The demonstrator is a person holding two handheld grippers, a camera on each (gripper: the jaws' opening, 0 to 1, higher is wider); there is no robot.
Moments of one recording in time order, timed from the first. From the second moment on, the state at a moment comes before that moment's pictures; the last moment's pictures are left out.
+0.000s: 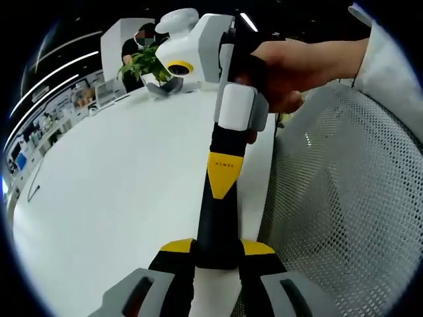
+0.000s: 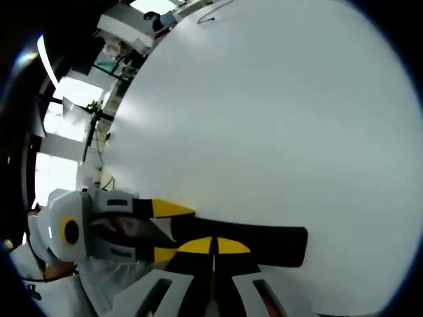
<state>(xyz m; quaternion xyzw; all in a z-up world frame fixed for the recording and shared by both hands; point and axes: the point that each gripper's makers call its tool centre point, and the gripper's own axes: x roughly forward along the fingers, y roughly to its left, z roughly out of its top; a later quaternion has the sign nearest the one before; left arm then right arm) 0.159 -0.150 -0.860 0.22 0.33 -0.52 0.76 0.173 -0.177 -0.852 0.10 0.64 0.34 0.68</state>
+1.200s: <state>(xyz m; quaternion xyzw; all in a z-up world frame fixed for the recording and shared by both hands) 0.159 -0.150 -0.859 0.22 0.33 -0.52 0.76 0.173 -0.175 -0.852 0.08 0.63 0.33 0.70</state>
